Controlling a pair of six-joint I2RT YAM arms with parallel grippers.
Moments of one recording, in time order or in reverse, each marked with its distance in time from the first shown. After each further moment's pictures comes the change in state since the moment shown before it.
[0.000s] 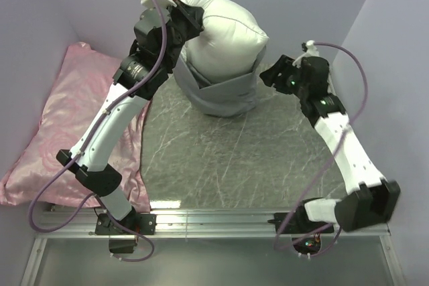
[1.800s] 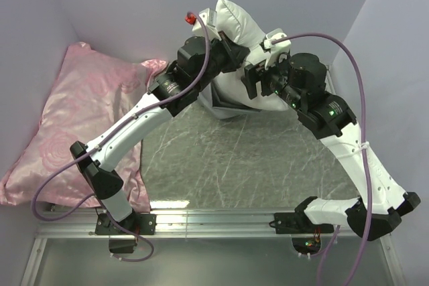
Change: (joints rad) left arm -0.163 0.011 -0.267 0.142 0.213 -0.103; right arm 0.410 -0.120 0.332 -0.301 0.259 -0.658
